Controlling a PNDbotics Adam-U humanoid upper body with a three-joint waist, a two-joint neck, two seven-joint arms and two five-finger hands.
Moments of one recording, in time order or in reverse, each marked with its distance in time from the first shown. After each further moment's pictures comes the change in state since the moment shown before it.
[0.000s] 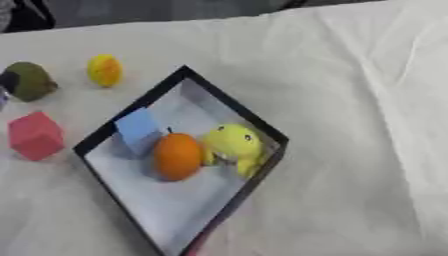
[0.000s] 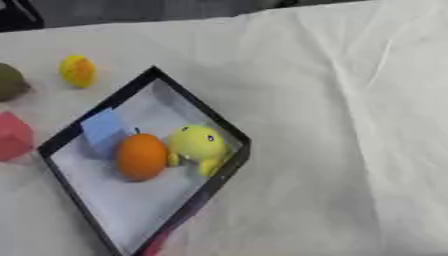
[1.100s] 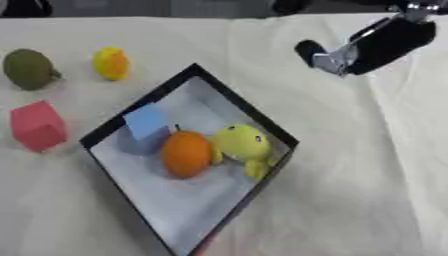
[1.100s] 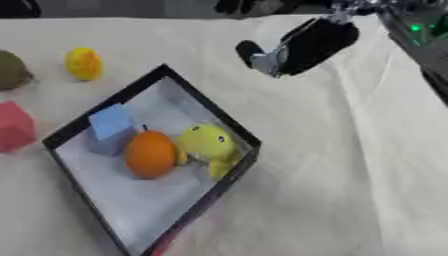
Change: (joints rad) left arm 0.115 -0.517 0.367 -0.151 0.311 -0.111 0.290; right arm -0.295 -0.087 0.467 -0.146 0.287 -0.046 0.327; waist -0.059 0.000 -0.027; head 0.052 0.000
